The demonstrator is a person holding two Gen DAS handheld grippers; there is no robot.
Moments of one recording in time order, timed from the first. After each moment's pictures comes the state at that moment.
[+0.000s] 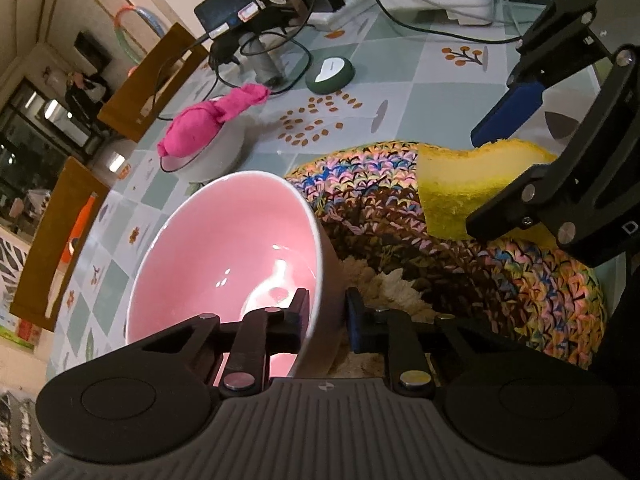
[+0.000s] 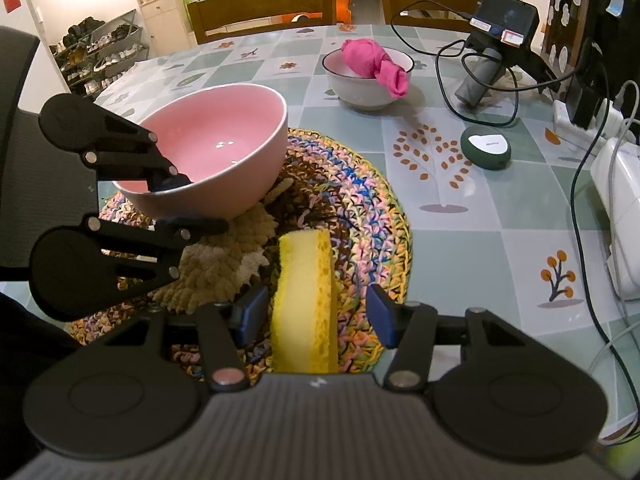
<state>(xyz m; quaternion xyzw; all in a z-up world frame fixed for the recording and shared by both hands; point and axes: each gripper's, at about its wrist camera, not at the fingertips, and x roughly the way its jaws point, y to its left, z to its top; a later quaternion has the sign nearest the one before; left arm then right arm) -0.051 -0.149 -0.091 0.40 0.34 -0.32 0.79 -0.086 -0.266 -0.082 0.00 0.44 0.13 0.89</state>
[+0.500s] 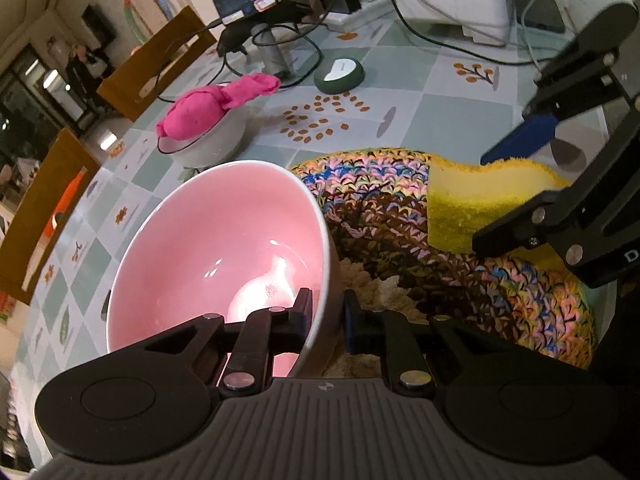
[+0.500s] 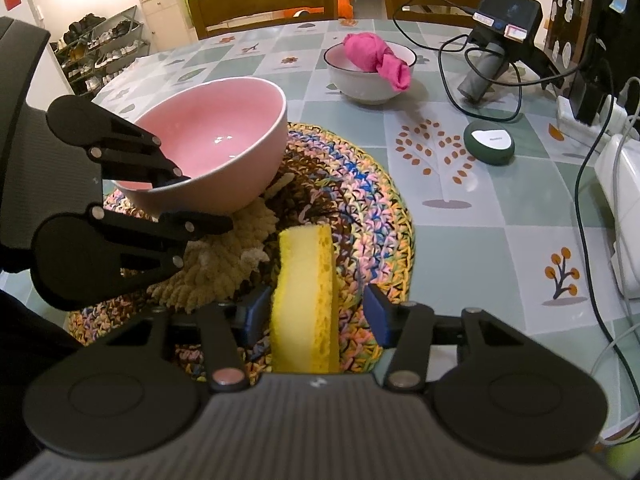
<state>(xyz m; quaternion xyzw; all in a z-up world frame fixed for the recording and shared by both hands) -0.040 -0.141 -0.088 0.34 0.36 -0.32 0.81 -0.084 -0.266 -0.087 0.01 0.45 0.13 0.88</state>
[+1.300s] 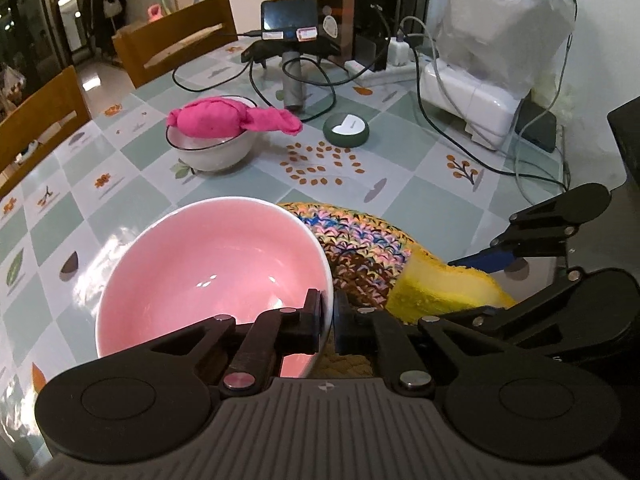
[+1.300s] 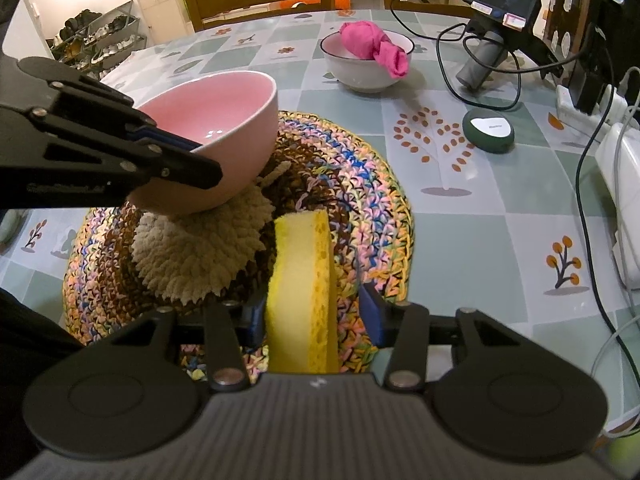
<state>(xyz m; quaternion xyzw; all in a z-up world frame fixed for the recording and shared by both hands) -0.026 -0.121 -0.040 0.17 0.41 -0.35 0.82 -0.085 -0.267 -0.091 0.00 0.46 0.13 0.88</state>
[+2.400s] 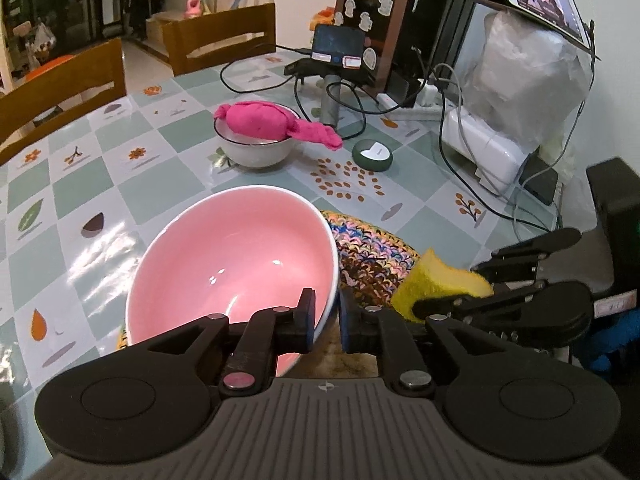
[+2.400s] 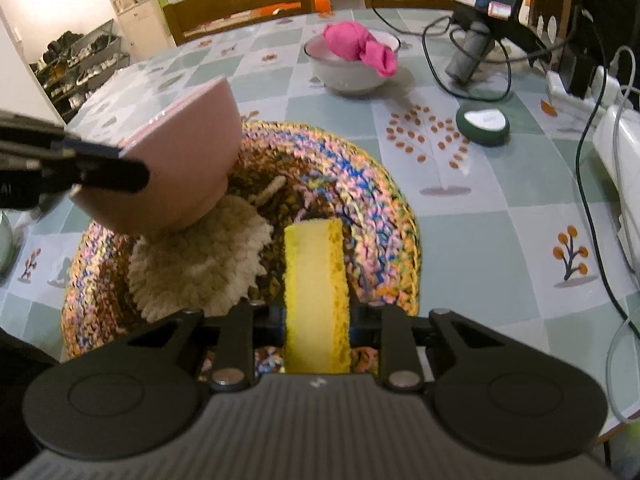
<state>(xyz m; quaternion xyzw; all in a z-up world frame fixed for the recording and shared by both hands) -0.033 -0.065 -0.025 0.08 0.40 -0.33 0.85 -0.074 -0.261 -0.088 0.05 0.44 0.11 0.89</state>
